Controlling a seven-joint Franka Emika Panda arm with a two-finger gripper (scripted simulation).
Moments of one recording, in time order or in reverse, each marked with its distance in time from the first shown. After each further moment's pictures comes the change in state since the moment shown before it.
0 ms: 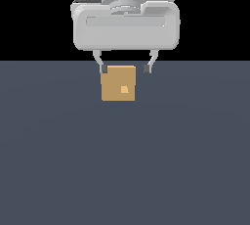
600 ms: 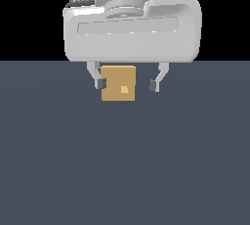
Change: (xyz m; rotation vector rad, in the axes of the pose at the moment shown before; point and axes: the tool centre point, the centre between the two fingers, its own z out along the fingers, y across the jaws) arm -0.064 0.004 0.021 -0.002 -0.002 0.184
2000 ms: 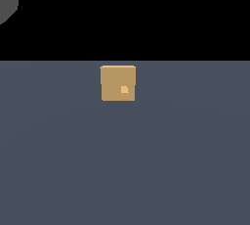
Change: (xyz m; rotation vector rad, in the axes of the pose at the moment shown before) arm -0.254 -0.067 0.096 -0.001 -0.006 0.767
